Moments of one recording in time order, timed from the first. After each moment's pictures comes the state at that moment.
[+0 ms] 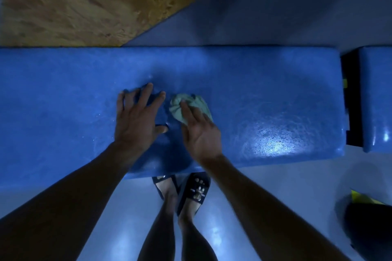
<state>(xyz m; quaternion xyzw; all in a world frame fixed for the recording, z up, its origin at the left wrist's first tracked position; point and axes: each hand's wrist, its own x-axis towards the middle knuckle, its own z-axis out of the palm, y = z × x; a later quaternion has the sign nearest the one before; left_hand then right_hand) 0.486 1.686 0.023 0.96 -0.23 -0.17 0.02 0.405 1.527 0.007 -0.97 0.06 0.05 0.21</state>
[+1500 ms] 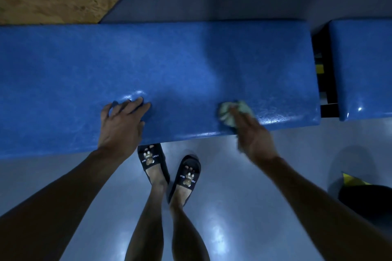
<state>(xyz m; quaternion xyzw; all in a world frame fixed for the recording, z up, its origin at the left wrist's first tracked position) 0.384 1.692 0.027 0.97 -0.21 -0.13 0.07 0.246 1.369 0.020 -0.98 0.08 0.10 0.16</state>
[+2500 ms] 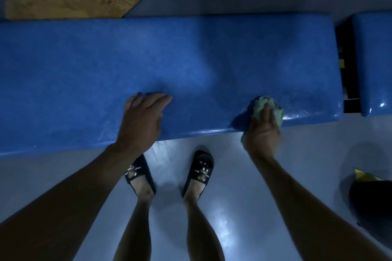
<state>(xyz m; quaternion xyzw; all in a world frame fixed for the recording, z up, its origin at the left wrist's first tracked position) 0.397 1.722 0.025 0.94 -0.28 -0.10 0.17 0.269 1.443 0.002 -0.91 0.40 0.08 0.13</state>
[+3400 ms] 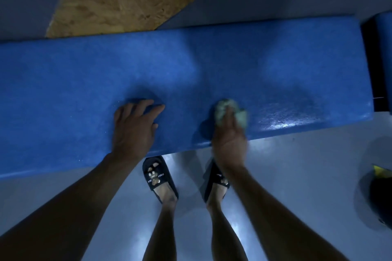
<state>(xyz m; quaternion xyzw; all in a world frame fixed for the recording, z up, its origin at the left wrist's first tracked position) 0.445 1.823 0.022 0.96 -0.25 -0.13 0.08 0.329 1.616 -0.007 -0.93 0.32 0.07 0.17</state>
